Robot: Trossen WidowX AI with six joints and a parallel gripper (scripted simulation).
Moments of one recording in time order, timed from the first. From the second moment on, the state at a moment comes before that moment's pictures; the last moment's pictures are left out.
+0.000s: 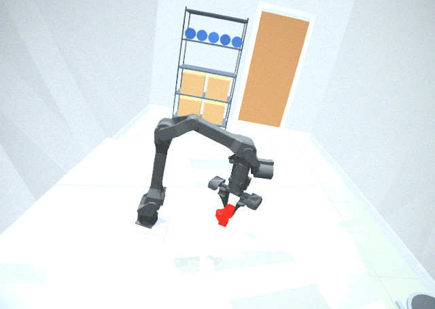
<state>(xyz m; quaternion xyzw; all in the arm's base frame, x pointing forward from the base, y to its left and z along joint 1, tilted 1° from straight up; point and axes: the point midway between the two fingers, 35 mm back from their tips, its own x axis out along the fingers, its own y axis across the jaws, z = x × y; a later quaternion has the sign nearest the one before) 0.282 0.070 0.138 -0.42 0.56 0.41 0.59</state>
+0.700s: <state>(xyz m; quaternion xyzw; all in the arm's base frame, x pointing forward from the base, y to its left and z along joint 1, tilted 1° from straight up) 0.287 0.132 0.132 -0.24 0.65 0.25 0.68</state>
